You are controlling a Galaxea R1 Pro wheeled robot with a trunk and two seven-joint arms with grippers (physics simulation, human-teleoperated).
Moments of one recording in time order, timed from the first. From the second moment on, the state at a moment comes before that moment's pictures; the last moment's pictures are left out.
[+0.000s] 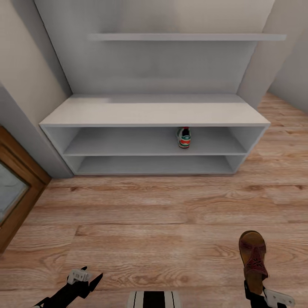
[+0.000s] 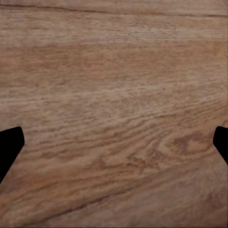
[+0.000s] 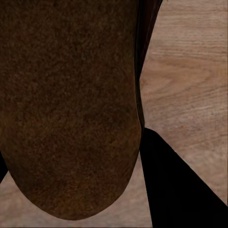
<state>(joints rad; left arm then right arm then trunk) -0.27 0.19 0.17 -0.57 0.03 -0.25 -0.67 -0.27 -0.19 -0.40 -0.29 0.07 -0.64 0.05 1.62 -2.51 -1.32</state>
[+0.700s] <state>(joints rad) -0.27 0.19 0.18 -0.56 0.03 -0.26 -0.68 -0.27 -0.19 -0.39 -0.29 0.07 -0.64 0.05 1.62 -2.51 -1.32</state>
